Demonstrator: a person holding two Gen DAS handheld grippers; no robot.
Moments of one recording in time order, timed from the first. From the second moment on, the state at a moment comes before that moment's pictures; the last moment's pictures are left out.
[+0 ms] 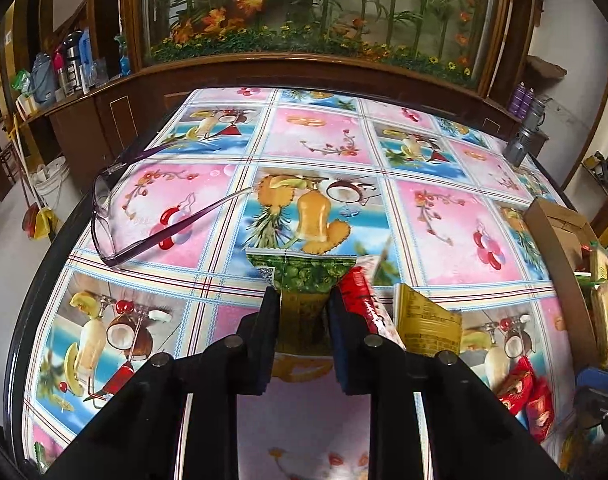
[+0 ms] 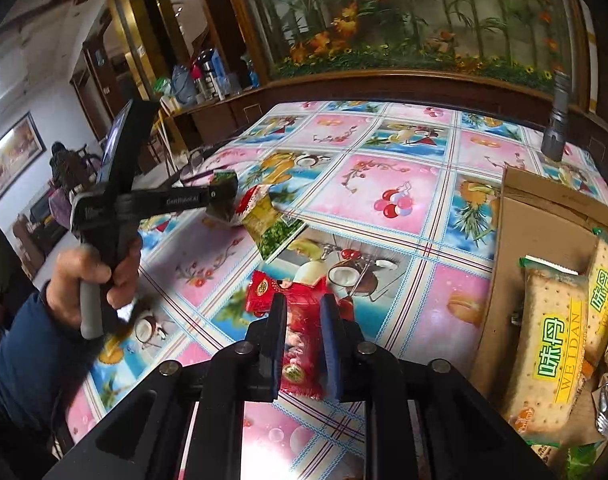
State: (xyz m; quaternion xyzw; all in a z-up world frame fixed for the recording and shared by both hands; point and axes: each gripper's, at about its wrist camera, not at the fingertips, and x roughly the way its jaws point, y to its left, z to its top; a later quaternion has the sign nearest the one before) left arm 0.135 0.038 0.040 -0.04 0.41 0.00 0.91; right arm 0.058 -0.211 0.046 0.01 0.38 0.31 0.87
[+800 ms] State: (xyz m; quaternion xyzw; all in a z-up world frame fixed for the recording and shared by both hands) left arm 0.131 0.048 0.053 -0.07 0.40 -0.02 0.91; right arm 0.053 -0.183 0.022 -0.07 0.42 0.29 0.86
